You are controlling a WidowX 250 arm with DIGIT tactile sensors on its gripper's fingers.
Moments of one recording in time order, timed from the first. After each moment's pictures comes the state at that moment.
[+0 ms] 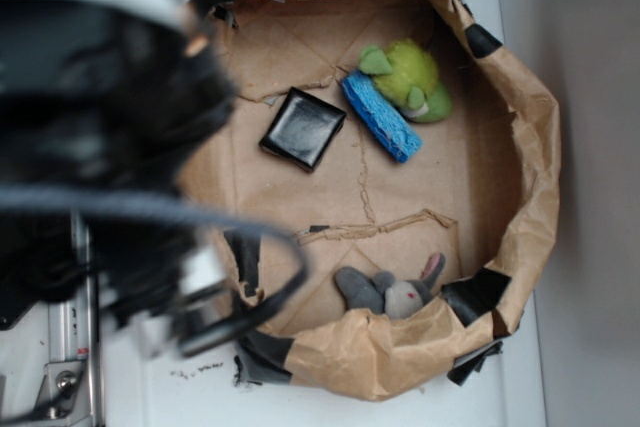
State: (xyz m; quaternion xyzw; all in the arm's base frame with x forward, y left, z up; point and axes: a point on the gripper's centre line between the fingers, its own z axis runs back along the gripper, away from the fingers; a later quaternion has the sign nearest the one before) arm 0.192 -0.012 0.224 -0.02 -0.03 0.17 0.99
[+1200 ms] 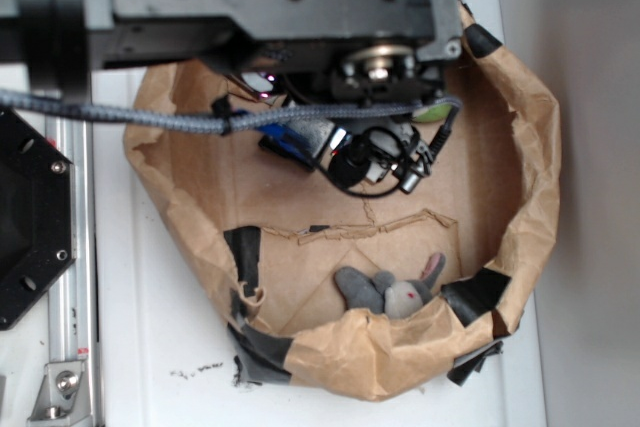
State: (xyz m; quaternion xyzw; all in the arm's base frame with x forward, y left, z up) arm 0.248 0.026 0.122 0.04 0.01 0.41 0.91
